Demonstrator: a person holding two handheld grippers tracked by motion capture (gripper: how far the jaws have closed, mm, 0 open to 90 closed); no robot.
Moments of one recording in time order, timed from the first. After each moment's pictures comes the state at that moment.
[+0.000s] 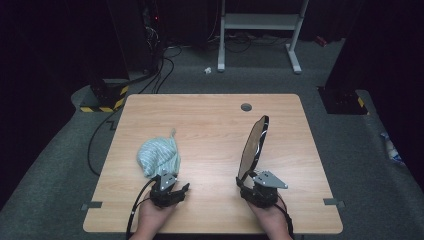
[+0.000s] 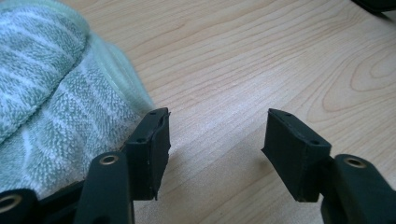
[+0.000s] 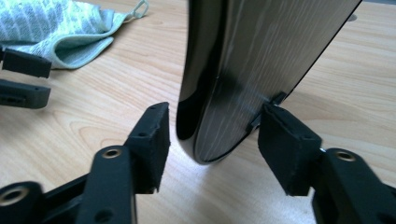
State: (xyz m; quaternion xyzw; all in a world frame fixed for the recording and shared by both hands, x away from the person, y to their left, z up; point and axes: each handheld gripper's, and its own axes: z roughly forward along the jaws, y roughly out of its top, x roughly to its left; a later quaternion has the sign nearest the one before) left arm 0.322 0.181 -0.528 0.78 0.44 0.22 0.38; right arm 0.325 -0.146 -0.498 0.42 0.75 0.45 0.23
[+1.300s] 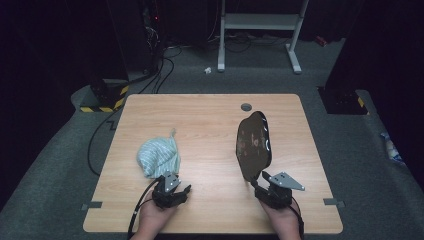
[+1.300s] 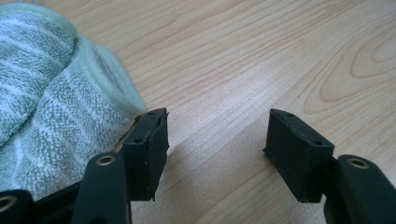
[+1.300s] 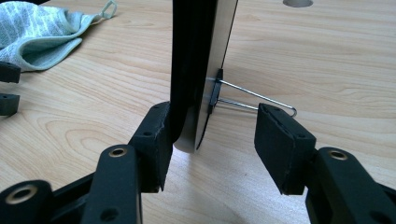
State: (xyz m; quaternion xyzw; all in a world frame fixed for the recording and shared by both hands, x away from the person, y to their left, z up) left arm 0.320 0.173 -0.528 0.80 0.41 0.24 0.35; right arm 0.322 -0.184 -0.499 0.46 0.73 0.45 0.23
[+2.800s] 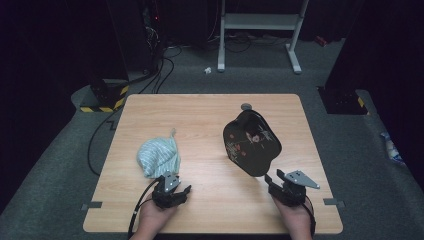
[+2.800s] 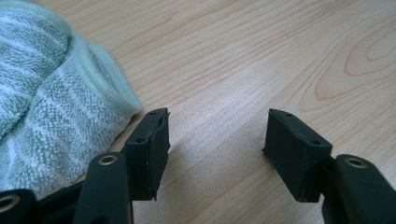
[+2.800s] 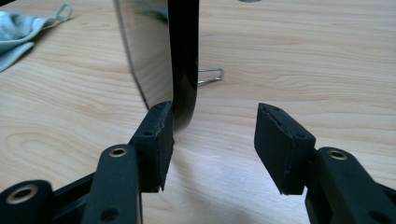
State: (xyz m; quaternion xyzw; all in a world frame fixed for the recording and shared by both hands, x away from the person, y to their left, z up) left arm 0.320 0.173 -0.529 0.81 0.41 0.23 0.36; right arm 0.331 -0.224 -0.502 0.50 0.71 0.44 0.25
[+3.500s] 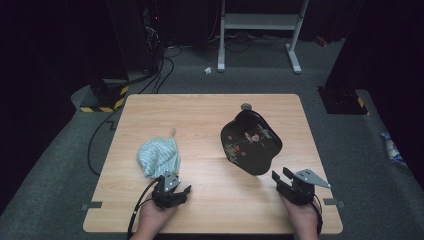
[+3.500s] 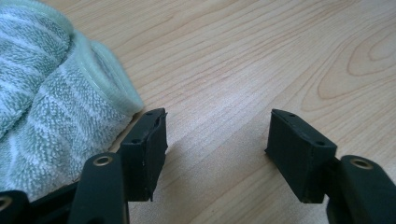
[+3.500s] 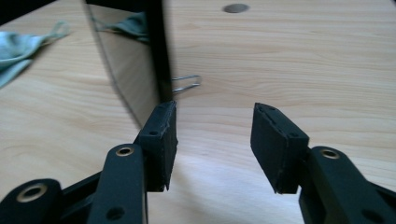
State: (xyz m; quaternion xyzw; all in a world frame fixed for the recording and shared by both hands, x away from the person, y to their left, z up) left arm 0.321 0.174 -0.529 0.80 0.42 0.23 0.36; right arm 0.331 -0.240 -0.495 0.50 0.70 0.46 0.24
